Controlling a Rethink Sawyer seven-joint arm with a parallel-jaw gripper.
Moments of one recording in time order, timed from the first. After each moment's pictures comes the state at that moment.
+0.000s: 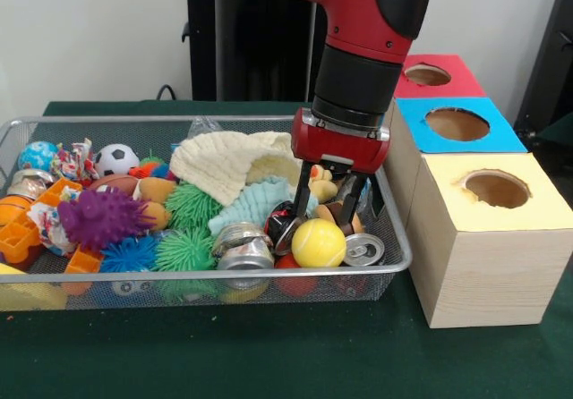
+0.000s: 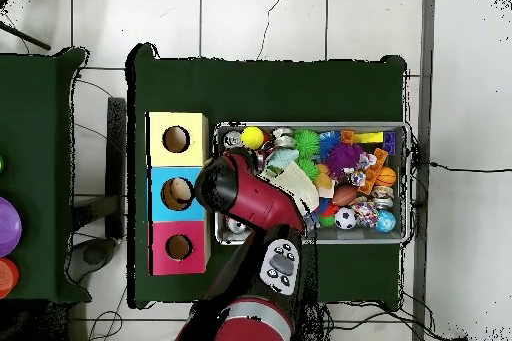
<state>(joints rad) 0.07 -0.43 -0.27 1.69 0.46 0.08 1.29</state>
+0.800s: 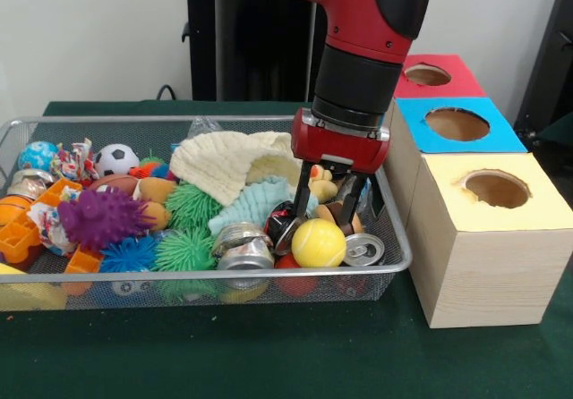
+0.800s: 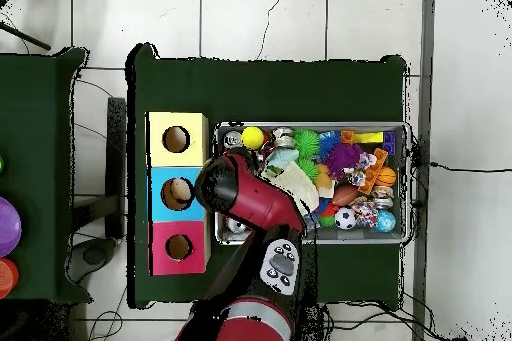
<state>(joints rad) 0.07 -0.43 -0.27 1.68 0.47 0.08 1.29</state>
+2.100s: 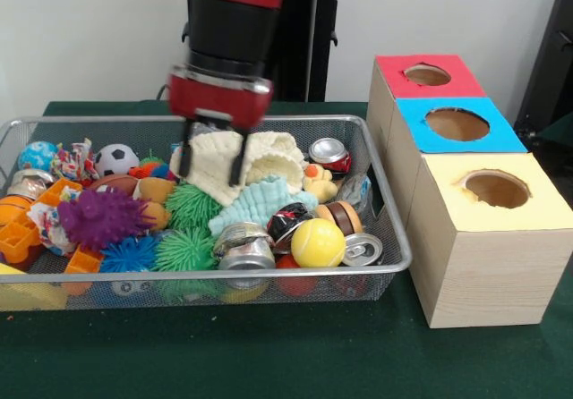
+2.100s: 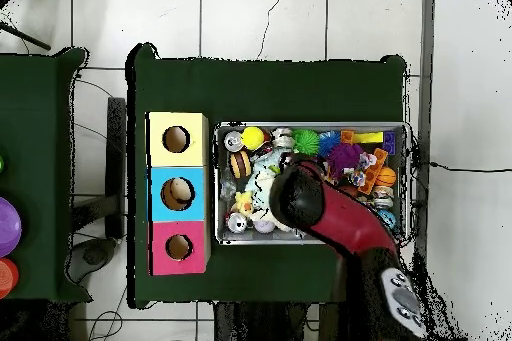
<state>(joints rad) -0.31 -0.63 -0.10 1.79 0.18 0.08 1.29</state>
